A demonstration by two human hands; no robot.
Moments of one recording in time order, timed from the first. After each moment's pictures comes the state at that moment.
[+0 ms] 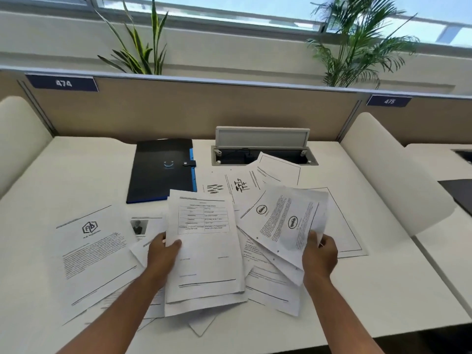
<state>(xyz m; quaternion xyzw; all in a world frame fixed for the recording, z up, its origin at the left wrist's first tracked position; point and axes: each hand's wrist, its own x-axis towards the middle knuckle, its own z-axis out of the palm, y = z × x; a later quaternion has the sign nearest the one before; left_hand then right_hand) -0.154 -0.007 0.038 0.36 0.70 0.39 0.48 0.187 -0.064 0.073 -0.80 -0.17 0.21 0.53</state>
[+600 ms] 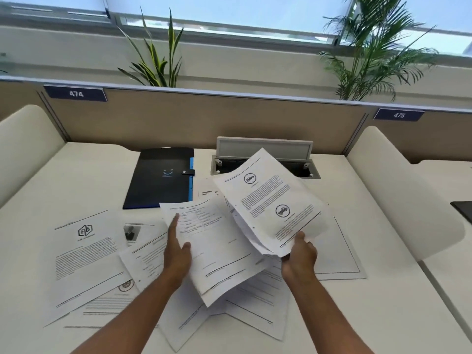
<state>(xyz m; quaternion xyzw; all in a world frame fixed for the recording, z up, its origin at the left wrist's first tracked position) -0.073 -0.005 0.058 0.43 0.67 0.44 0.42 0.187 -0.025 0.109 -0.55 0.02 0.48 0.69</state>
